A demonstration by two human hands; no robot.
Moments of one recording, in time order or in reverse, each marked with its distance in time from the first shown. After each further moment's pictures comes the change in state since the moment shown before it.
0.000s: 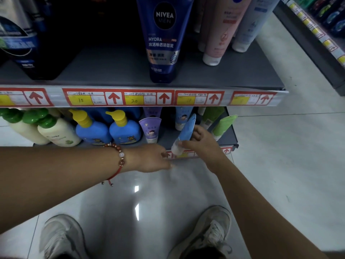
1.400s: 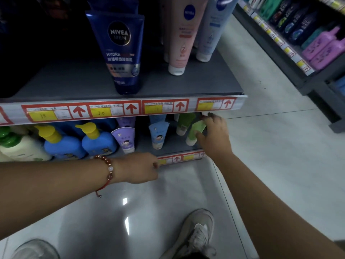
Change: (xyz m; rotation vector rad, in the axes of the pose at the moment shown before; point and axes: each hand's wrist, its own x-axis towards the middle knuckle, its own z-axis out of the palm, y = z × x) left_hand 0.011 0.039 0.003 0.218 0.022 0.073; right_hand 0.001 -0.016 -0.086 -1.036 0.562 -0.210
